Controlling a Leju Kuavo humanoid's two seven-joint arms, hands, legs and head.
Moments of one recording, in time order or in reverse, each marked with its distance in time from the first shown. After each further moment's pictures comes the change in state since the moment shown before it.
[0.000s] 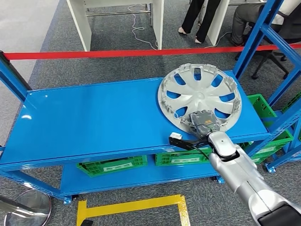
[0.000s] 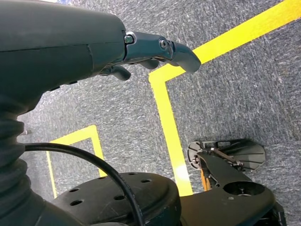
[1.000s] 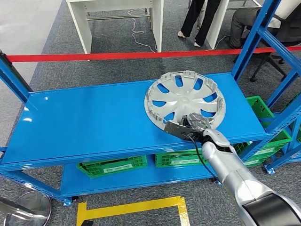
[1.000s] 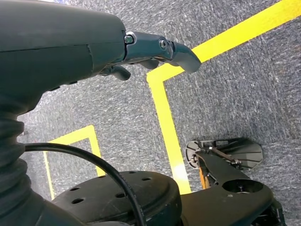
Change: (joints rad) left arm 0.001 0.000 0.000 0.000 0.001 -0.004 0.000; right arm -0.081 0.139 -0.164 0.259 -0.354 0.240 -0.112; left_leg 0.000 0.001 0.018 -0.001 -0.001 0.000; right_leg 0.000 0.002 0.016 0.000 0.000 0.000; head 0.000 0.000
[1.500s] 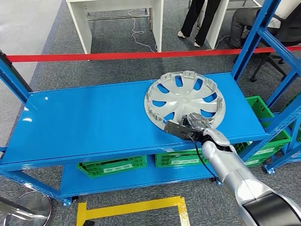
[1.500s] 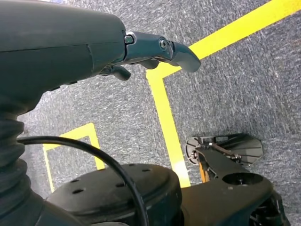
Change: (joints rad) left arm 0.001 -0.003 0.000 0.000 0.000 -0.002 -0.001; right arm -0.005 0.003 -0.003 0.000 0.000 0.028 0.007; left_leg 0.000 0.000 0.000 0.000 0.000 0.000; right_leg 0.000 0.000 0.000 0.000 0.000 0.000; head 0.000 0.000
